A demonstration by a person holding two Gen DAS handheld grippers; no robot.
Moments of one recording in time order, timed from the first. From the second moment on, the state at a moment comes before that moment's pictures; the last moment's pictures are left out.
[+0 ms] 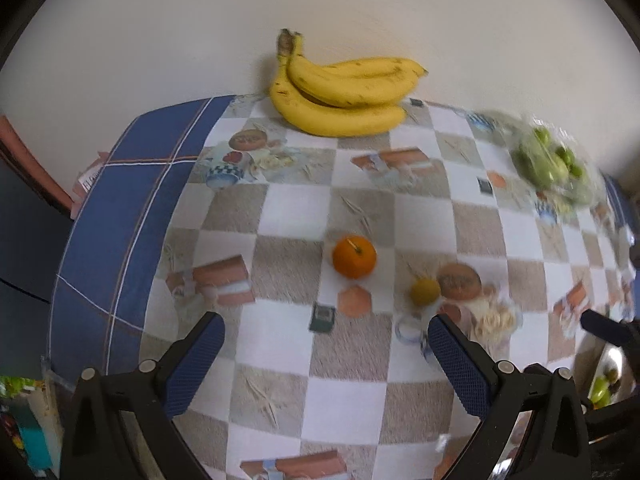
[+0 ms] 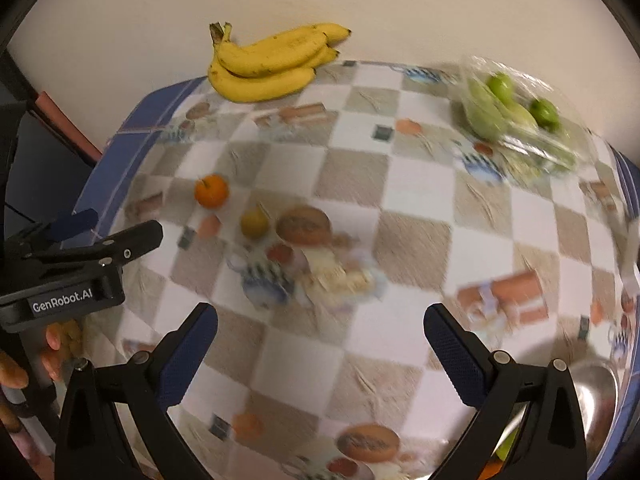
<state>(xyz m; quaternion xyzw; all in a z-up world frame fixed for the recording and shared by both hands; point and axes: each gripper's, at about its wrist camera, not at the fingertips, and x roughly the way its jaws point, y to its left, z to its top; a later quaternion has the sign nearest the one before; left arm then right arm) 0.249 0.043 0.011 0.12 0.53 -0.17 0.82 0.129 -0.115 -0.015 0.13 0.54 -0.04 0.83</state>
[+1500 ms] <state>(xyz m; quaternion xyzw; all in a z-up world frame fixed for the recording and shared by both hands) 0.308 0.027 -0.046 0.02 0.60 -0.18 0.78 0.222 -0.083 -0.058 0.18 0.57 -0.01 0.80</state>
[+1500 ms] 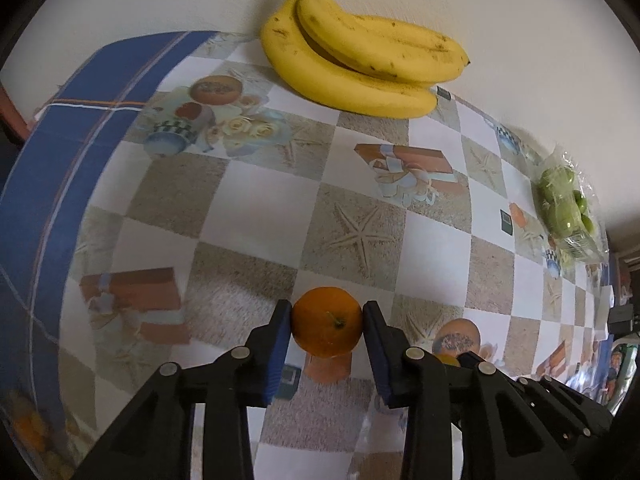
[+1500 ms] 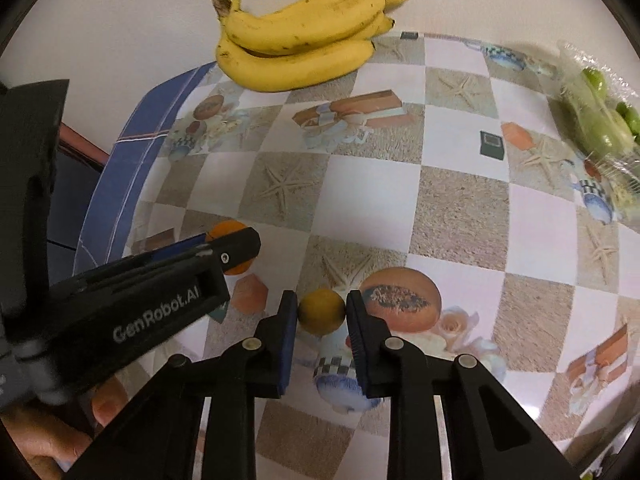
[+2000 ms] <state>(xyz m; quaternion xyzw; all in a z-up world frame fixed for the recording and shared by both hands) 0.215 0.016 0.017 0.03 0.58 -0.17 0.80 0.129 -0.095 0.008 0.16 0.54 -0.03 0.82</state>
